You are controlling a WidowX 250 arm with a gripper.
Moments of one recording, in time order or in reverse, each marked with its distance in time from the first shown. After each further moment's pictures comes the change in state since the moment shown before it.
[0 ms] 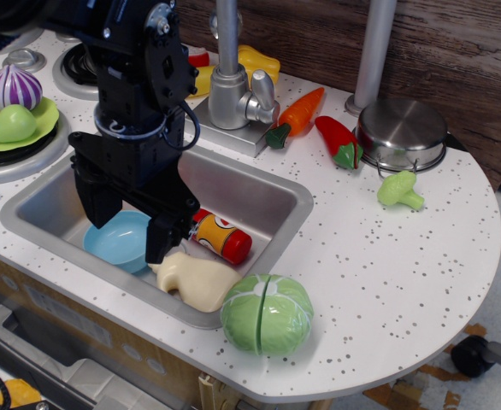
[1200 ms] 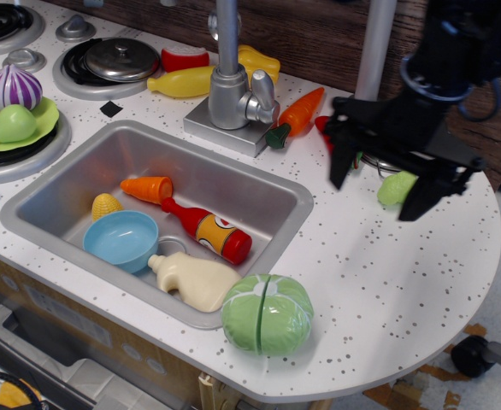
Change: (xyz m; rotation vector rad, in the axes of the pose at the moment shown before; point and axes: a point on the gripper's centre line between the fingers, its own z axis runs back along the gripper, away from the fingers) arm 0.125 -0.138 0.035 0.021 -0.105 0.112
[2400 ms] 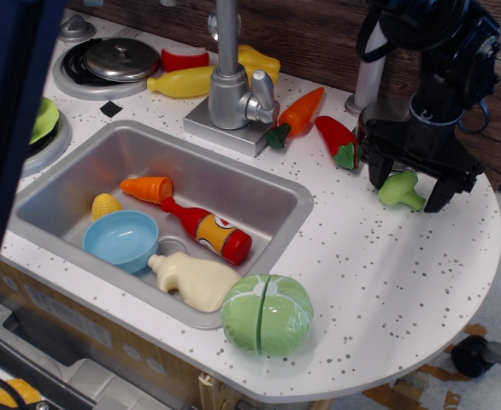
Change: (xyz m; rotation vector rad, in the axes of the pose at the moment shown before) arm 0.078 -0.023 -0.078 -0.156 -0.108 -0.113
